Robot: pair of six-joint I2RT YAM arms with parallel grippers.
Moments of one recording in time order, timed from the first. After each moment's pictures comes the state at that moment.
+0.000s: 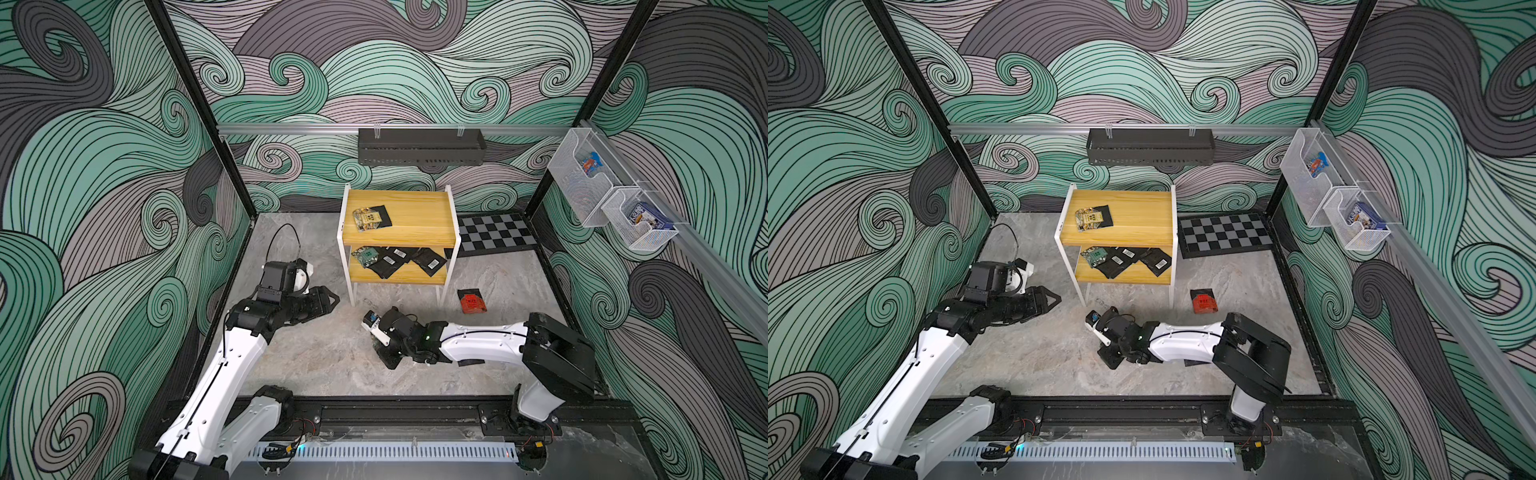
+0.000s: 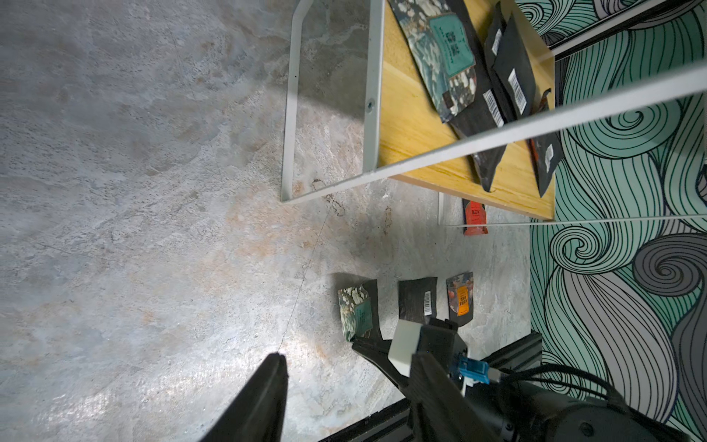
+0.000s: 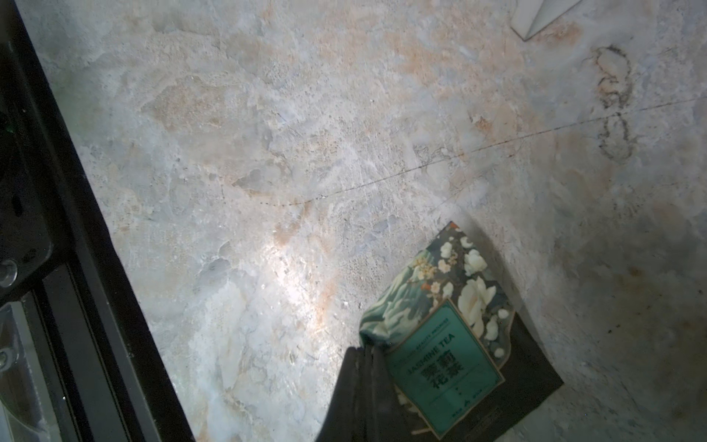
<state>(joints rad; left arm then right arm) -0.21 0.93 0.89 -0.85 0.39 -0.51 1.11 1.68 0.88 -0.17 -0.04 0.22</state>
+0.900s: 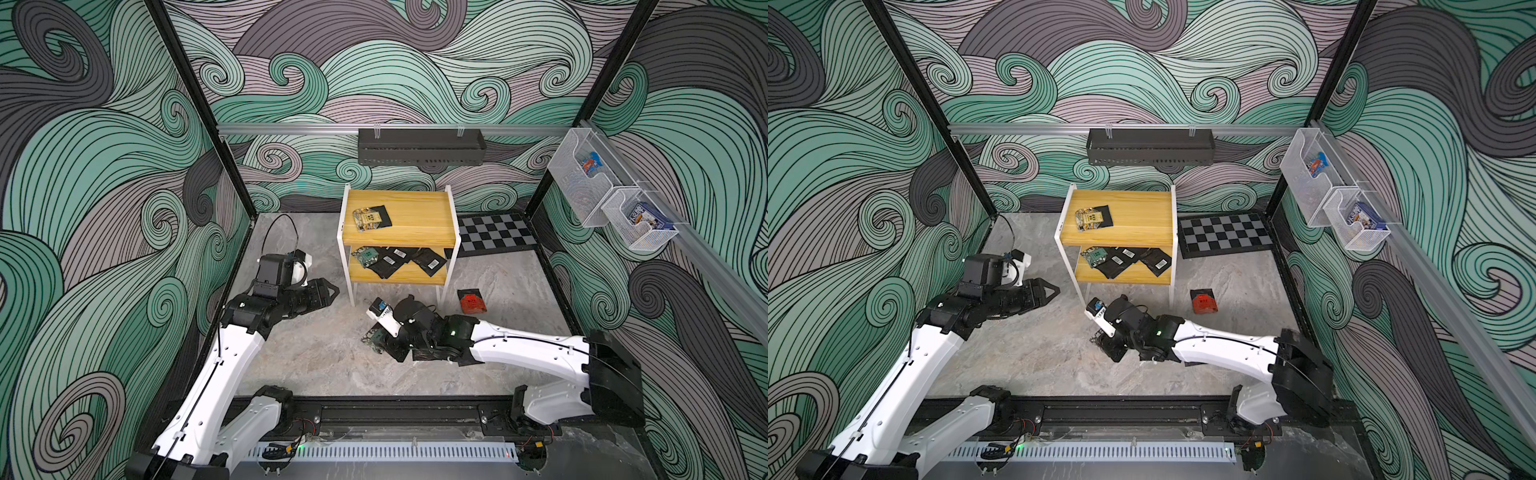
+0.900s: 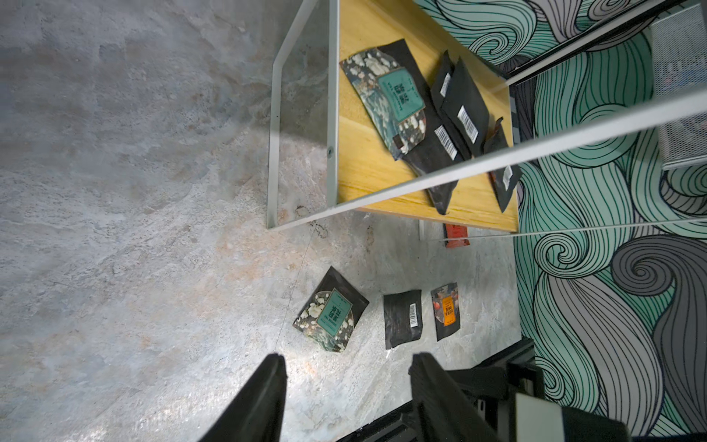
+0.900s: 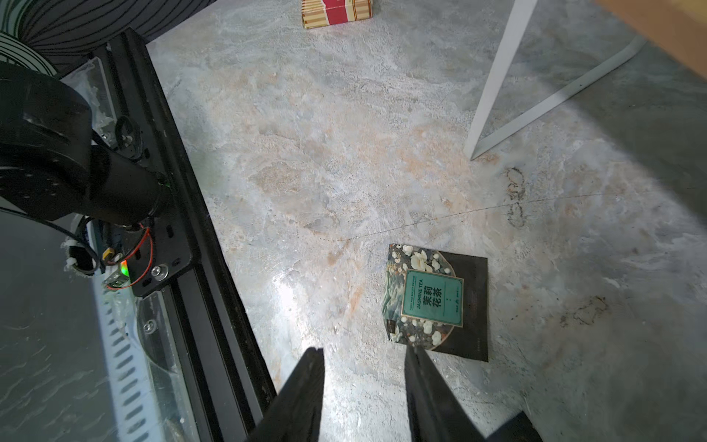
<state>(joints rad) -0.21 0.95 1.01 -0.86 0.39 -0.51 1.10 1.37 0.94 -0.36 -0.02 0.18</state>
